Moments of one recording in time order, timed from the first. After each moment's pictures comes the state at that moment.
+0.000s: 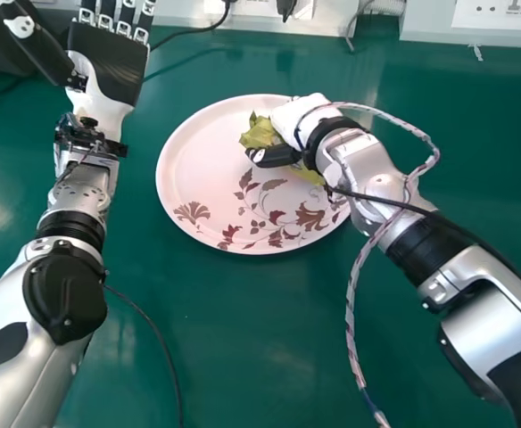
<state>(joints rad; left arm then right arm) -1.15 0.25 0.77 1.27 -0.72 -0.04 -1.00 -1.04 -0.36 0.66 0.56 -1.03 0.19 0.42</state>
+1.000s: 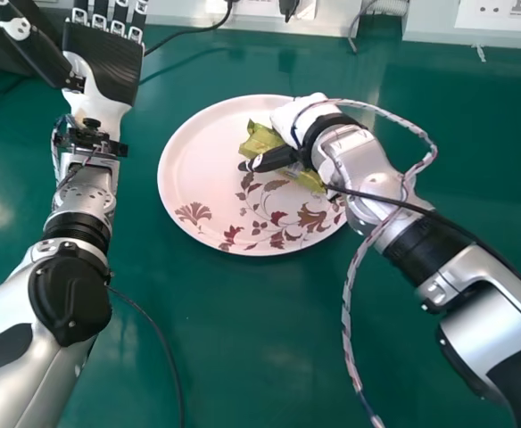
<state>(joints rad) -1.15 0.23 0.76 1.27 -0.72 -0.12 -1.01 -1.03 -0.37 0.65 0.49 -1.05 0.24 0.51</state>
